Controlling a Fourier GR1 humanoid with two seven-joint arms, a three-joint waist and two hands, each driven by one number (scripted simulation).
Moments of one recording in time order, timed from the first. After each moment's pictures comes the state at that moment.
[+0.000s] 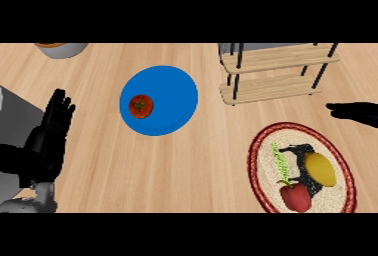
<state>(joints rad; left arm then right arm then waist) -0.05 0.35 -0.10 -1.66 0.19 0.34 0.10 -0.24 -1.16 0.21 -1.69 -0.03 0.56 -0.31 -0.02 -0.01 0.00</state>
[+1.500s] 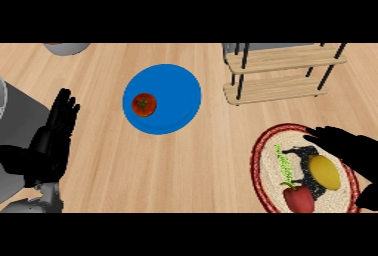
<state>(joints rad) -0.05 0.26 -0.05 -1.69 0.10 0.26 0.13 -0.07 -0.83 0.26 -1.57 0.77 0.32 -0.28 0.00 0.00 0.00</state>
